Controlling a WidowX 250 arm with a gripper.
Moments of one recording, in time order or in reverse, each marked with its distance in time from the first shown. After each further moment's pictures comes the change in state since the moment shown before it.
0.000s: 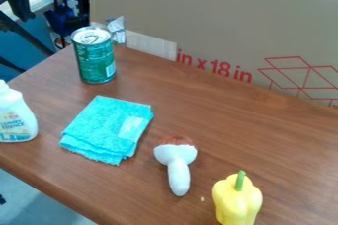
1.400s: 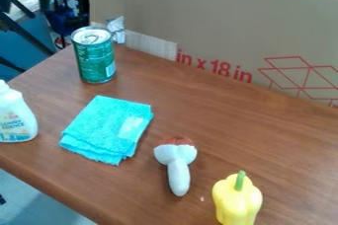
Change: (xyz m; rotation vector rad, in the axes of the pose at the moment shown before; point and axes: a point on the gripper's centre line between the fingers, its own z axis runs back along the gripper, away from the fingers) arm 0.036 -0.069 -0.049 0.186 0.192 -0.777
